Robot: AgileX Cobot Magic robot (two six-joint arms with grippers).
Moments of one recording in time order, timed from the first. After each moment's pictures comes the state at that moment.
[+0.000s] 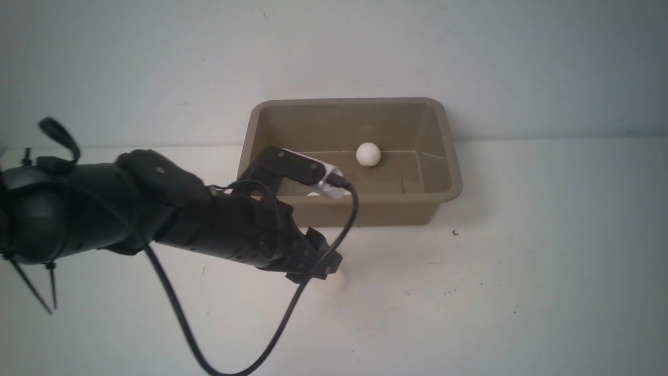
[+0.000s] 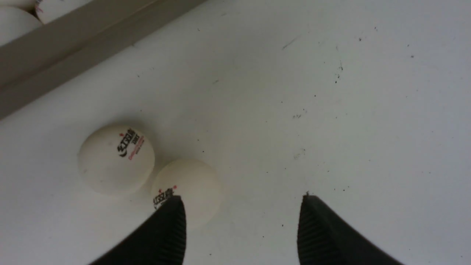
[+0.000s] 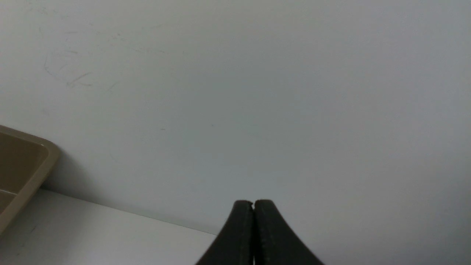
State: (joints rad) right arm 0.30 0.85 -0.75 1.78 -0.34 -2.17; left arm -0.40 1.69 -0.97 -1.00 0.48 1.00
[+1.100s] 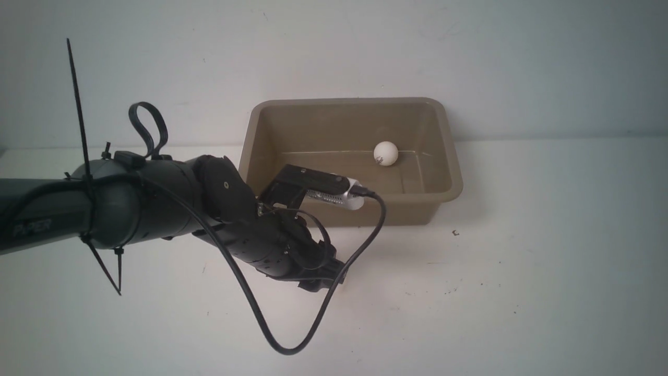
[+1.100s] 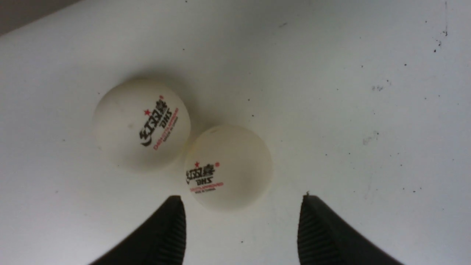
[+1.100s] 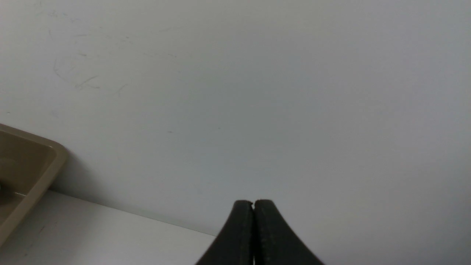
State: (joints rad) right arm 0.30 0.85 -0.75 1.78 -0.32 -2.17; left arm -0.47 1.82 -1.07 -0.61 0.46 0.47
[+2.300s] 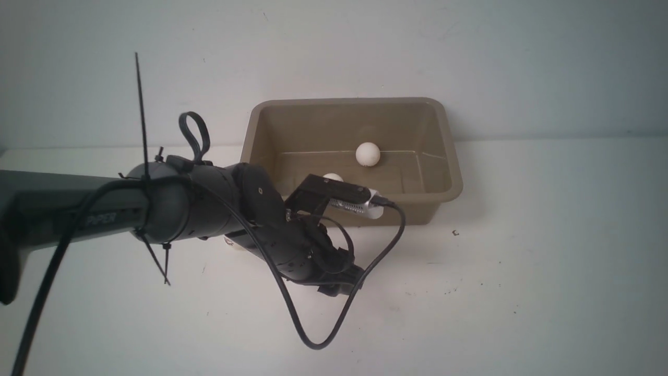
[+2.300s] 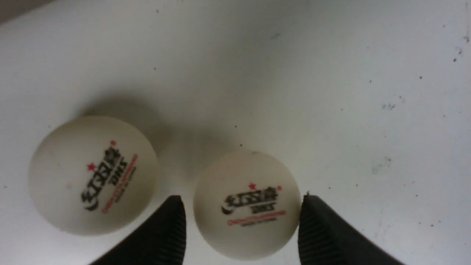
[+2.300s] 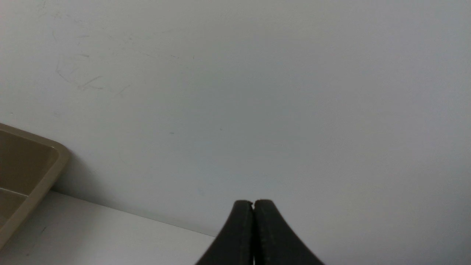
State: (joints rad) right arm 0.30 0.85 -0.75 1.78 -0.32 -2.17; left arm -0.50 1.94 -1.16 -0.61 0.46 0.47
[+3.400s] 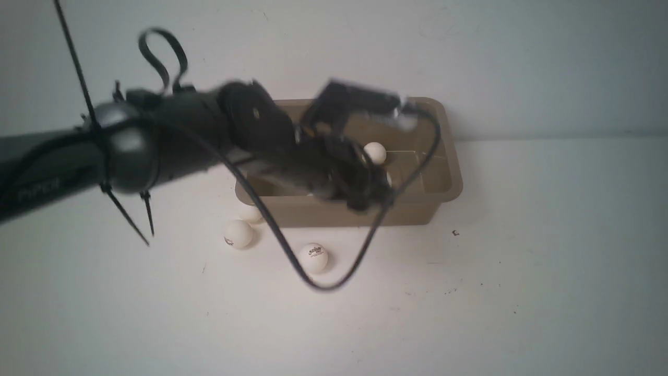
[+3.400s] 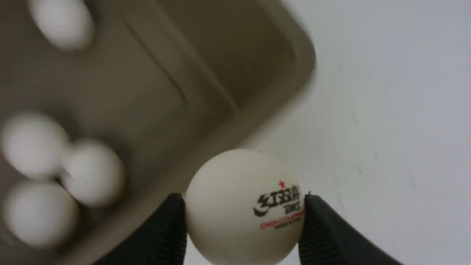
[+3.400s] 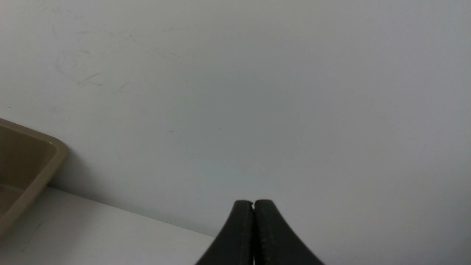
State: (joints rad) right arm 0.30 0.85 -0.75 1.78 -0.32 -2.19; left arm -0.51 1.82 -1.38 -0.60 0.47 0.50
